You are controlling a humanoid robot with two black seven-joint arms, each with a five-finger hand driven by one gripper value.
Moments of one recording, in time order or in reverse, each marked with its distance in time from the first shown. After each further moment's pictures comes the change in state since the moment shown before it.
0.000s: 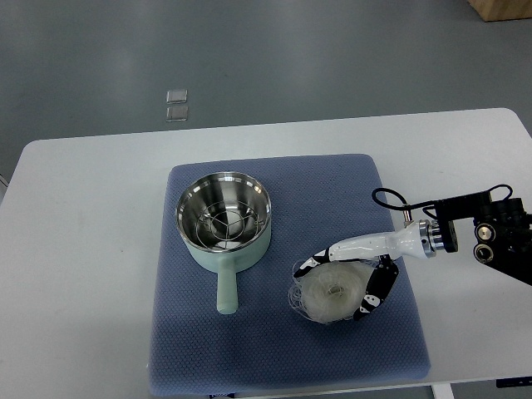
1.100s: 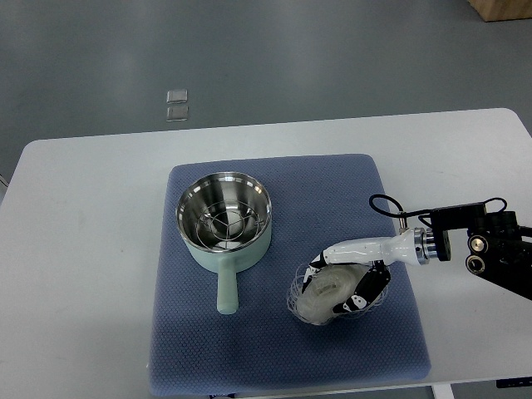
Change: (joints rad) left arm 0.000 0.000 0.000 0.000 0.000 0.000 0.000; right arm -0.035 0.033 -0.003 -0.023 -0.009 -0.070 0.001
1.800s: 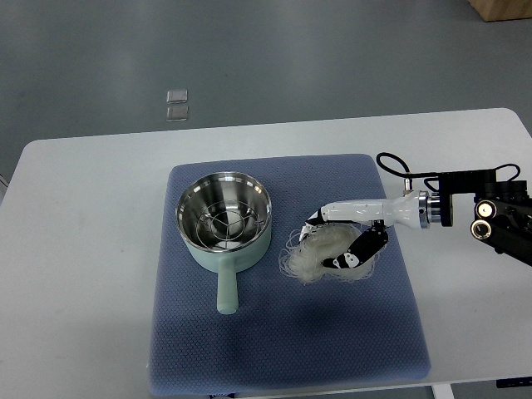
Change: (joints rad) left arm 0.000 0.000 0.000 0.000 0.000 0.000 0.000; right arm 0.073 -0.017 0.080 0.000 0.095 0.011 0.003
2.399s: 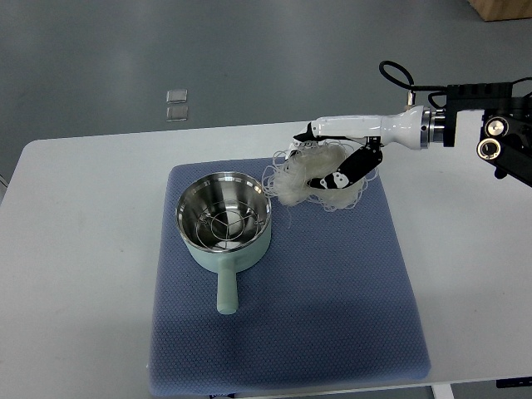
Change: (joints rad) left arm 0.000 0.000 0.001 0.000 0.000 0.000 0.000; right arm 0.274 0.007 0.038 -0.063 0.090 0.052 -0.005
